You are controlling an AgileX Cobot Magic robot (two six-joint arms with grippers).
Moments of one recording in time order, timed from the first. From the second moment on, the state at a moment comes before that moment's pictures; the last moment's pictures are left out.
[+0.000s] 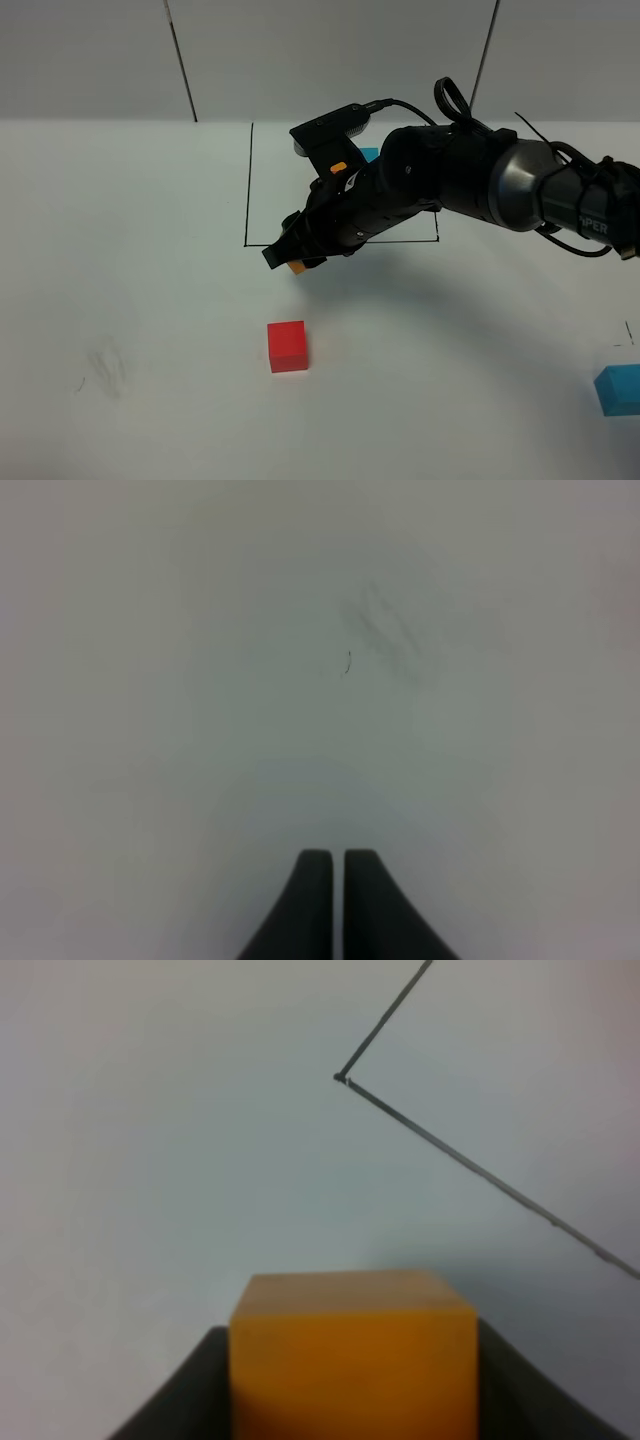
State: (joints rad) left arm 0.11 0.22 -0.51 -0.10 1.07 0.12; right arm 0.59 2.05 -1.48 0.39 0.50 -0.29
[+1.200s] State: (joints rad) left arm 0.11 0.22 -0.51 -0.10 1.07 0.12; right arm 0.59 2.06 -1.48 0.52 0.58 -0.53
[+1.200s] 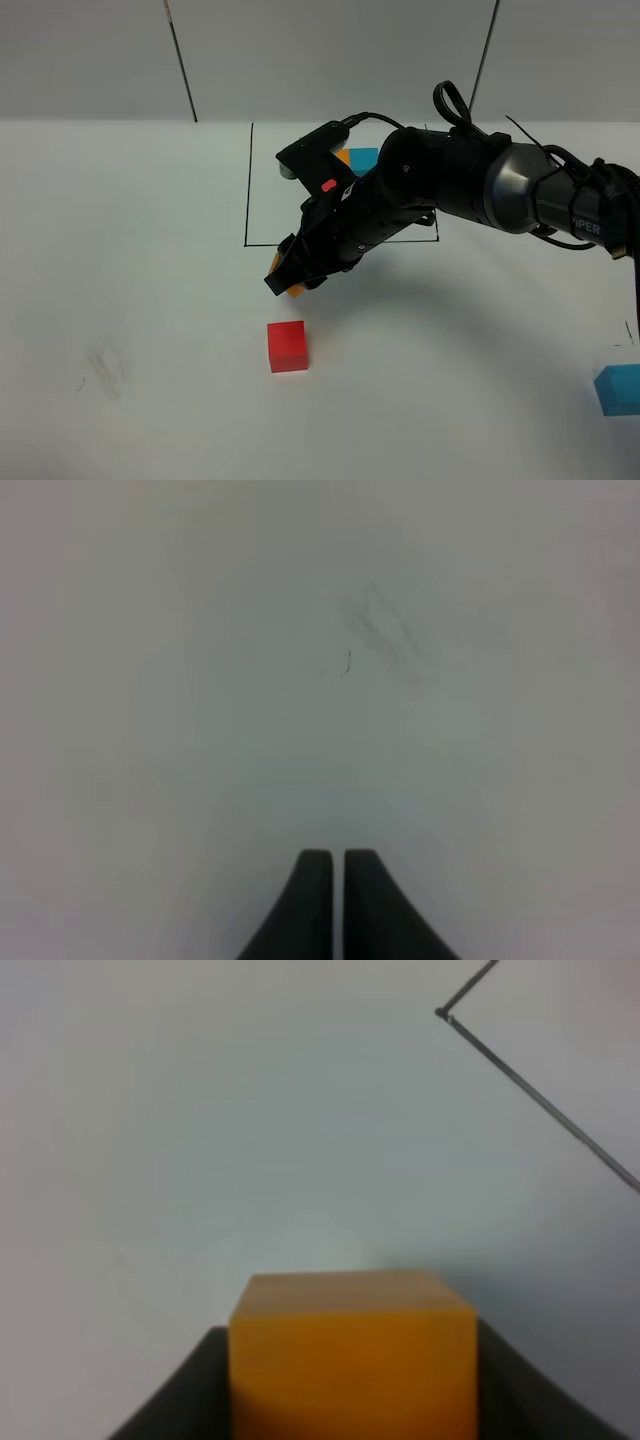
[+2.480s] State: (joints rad) left arm 0.11 0.22 -0.51 -0.10 1.07 0.12; right arm 0.63 2.06 -1.49 0.42 0.58 -1.05
